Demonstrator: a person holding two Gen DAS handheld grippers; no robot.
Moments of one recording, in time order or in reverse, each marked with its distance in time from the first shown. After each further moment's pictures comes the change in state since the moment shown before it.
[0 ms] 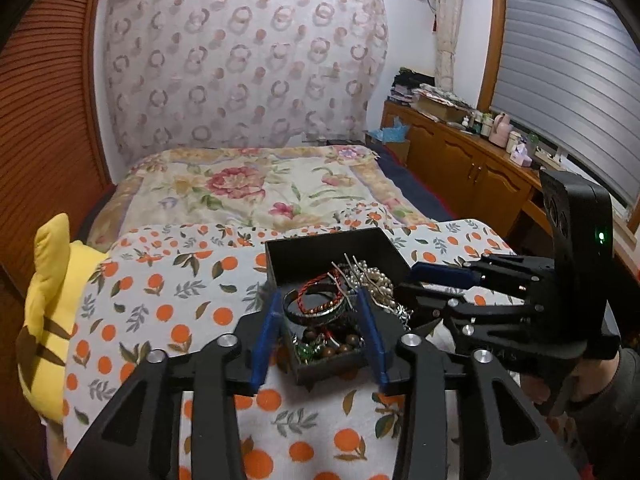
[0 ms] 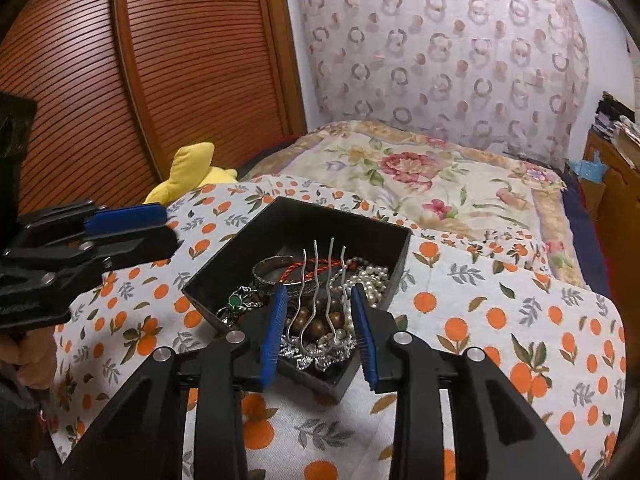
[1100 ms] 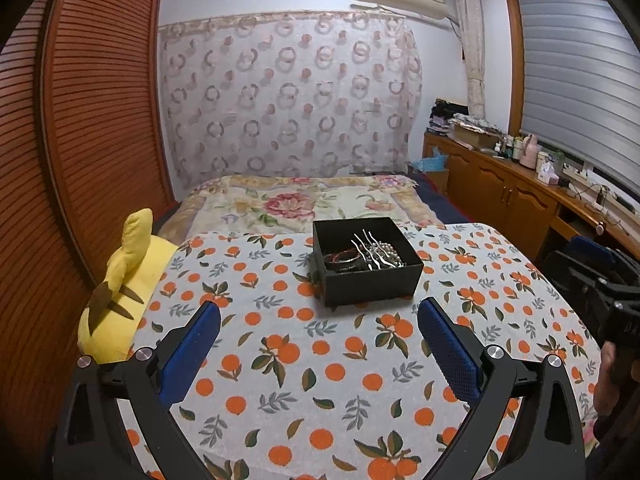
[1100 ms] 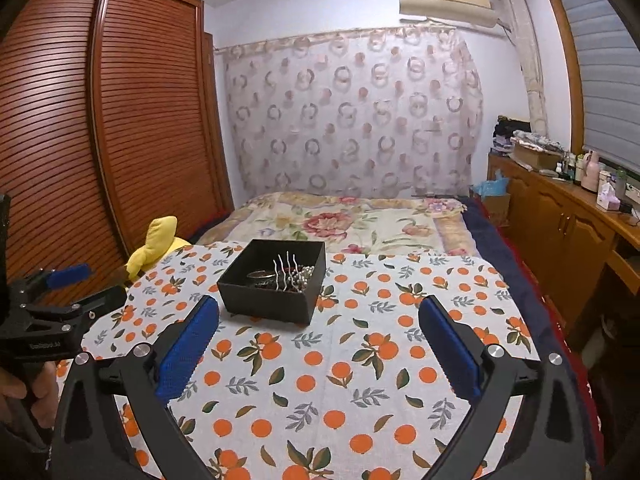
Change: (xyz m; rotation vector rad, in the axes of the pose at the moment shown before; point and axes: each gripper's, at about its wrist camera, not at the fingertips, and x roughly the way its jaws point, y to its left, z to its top) left arm -0.128 -0.033 -0.072 -0.023 -0.133 0.195; right arm -0.179 0.054 -0.079 0.136 -0.288 -0.291
